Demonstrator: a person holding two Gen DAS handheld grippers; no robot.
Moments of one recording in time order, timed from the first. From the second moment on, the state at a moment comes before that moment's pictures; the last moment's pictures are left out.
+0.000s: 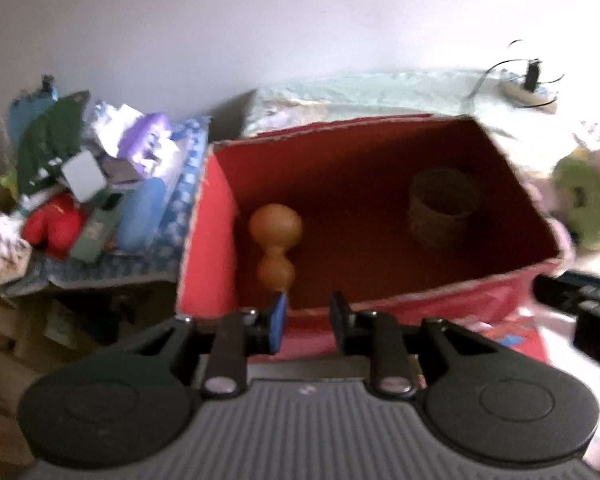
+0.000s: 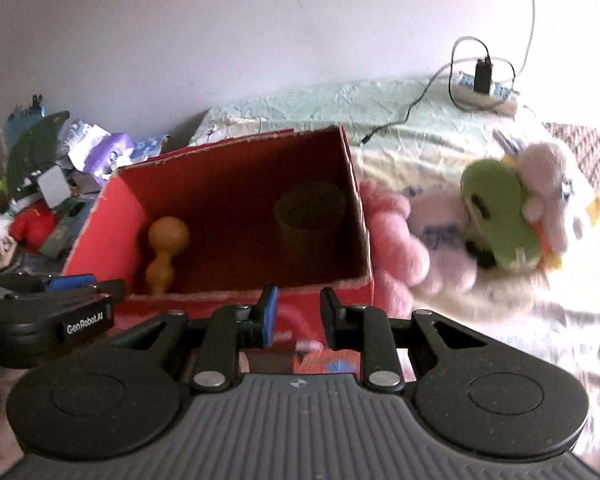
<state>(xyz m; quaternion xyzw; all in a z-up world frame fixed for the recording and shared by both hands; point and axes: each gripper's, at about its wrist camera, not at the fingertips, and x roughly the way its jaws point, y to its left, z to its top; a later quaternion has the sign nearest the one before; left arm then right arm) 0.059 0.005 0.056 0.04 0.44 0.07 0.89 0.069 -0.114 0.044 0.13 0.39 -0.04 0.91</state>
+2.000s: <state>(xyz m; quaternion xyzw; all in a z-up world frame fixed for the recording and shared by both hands) -0.015 -0.046 -0.036 -0.04 0.60 -0.01 0.80 0.023 -0.150 -0.023 0.15 0.53 0.01 0.84</state>
